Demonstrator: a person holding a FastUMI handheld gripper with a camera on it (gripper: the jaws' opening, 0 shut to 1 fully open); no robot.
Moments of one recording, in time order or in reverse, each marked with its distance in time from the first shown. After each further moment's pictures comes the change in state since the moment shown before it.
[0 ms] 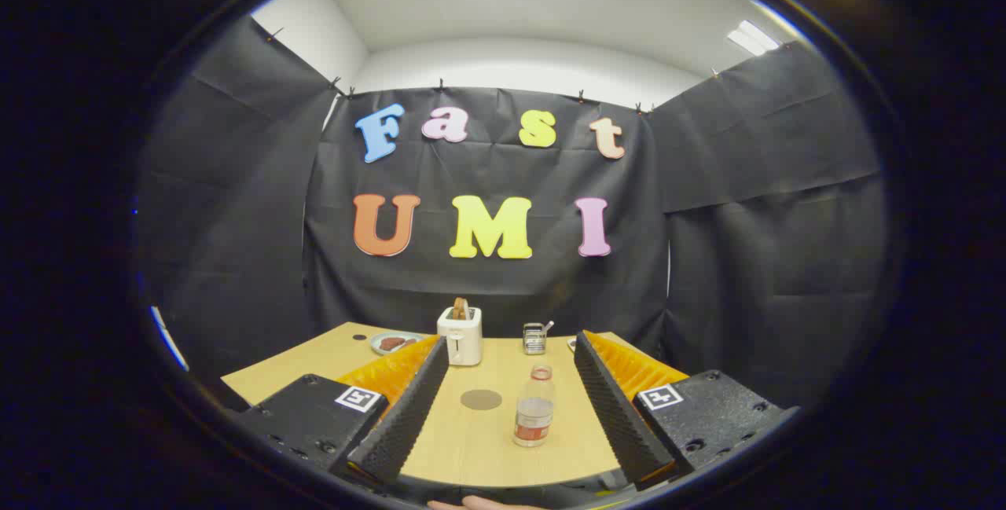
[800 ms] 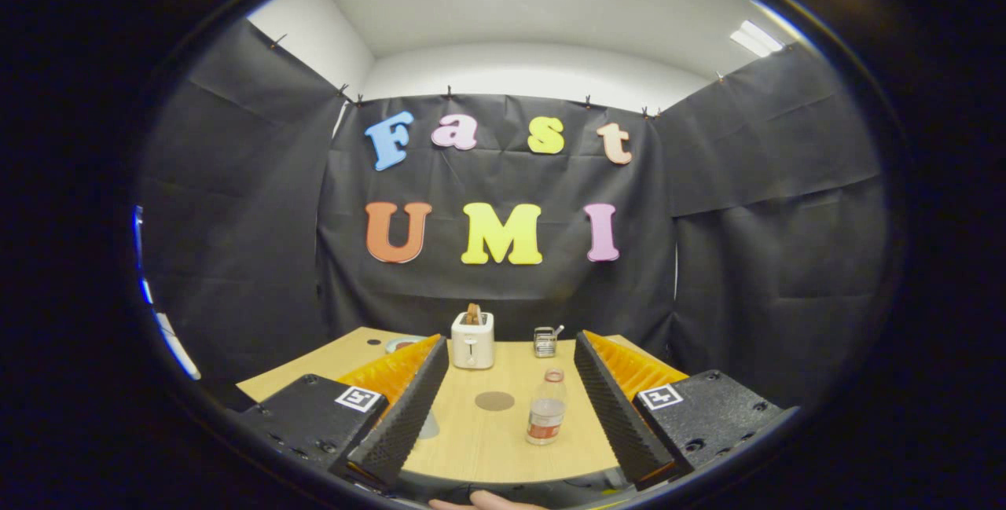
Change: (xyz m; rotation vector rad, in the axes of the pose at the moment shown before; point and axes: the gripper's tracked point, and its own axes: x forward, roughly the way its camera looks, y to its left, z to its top) arm -0.025 0.012 0.023 0.014 -0.021 0.037
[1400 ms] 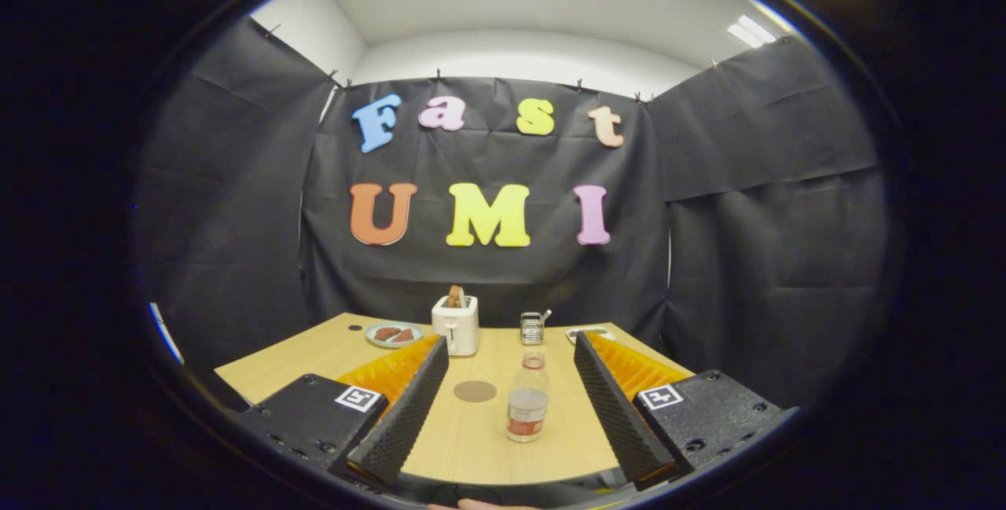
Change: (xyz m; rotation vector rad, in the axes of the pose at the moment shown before) arm 0.046 -0.042 -0.064 -0.001 0.068 -0.040
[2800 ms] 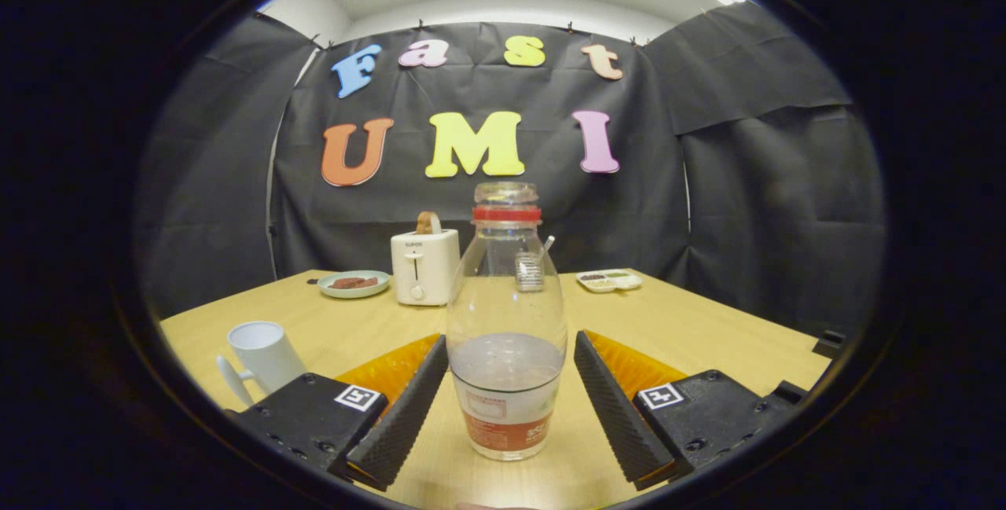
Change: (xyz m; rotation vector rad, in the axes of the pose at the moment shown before) arm 0.177 -0.029 -0.193 0.042 0.101 0.010
